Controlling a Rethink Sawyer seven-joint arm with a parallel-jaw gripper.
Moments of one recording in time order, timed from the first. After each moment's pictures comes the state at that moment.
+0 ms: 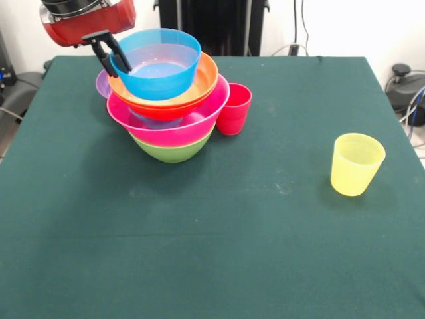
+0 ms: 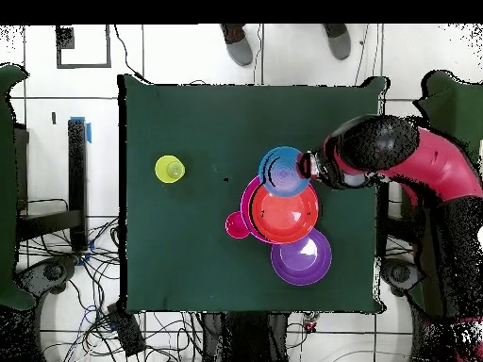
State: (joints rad) arm -0.80 -0.62 0.51 1.39 -0.26 1.17 1.40
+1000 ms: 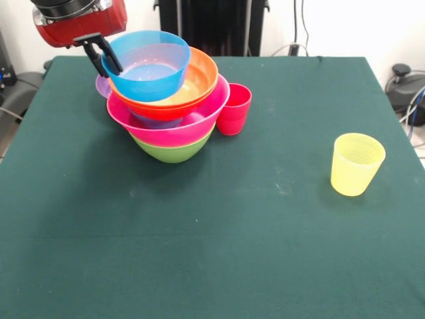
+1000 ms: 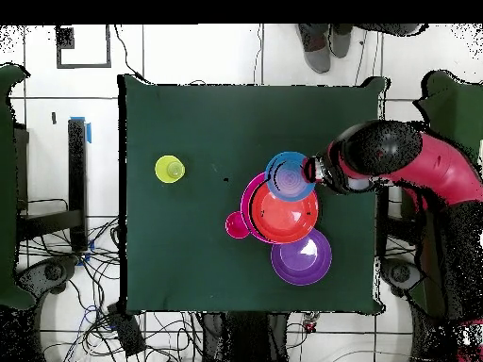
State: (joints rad) arm -0.80 -0.62 0.48 1.39 -0.27 1.17 1.40
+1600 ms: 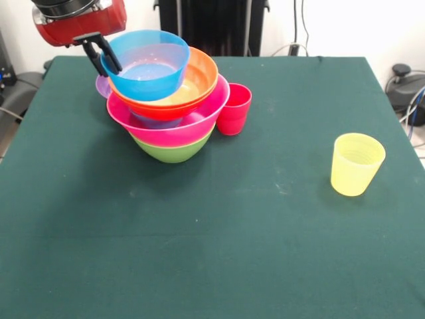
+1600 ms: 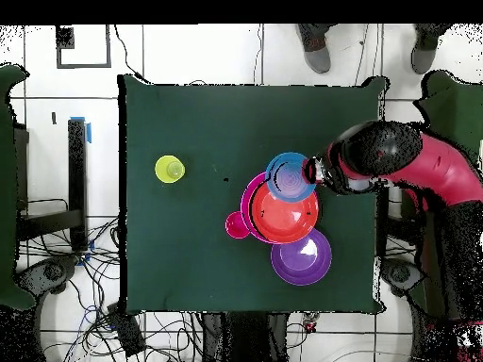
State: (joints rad) arm -0.80 -0.62 0.48 1.39 -0.27 1.17 1.40
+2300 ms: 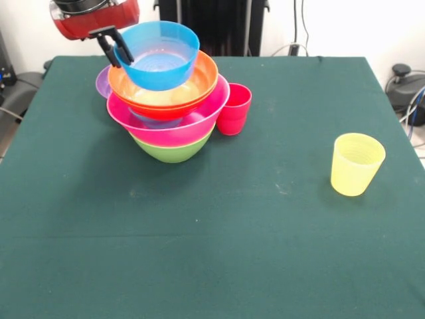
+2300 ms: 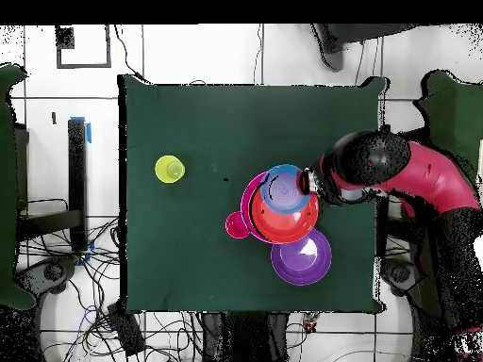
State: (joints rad) arm -0.80 -0.65 0.48 1.47 -0.28 1.17 1.40
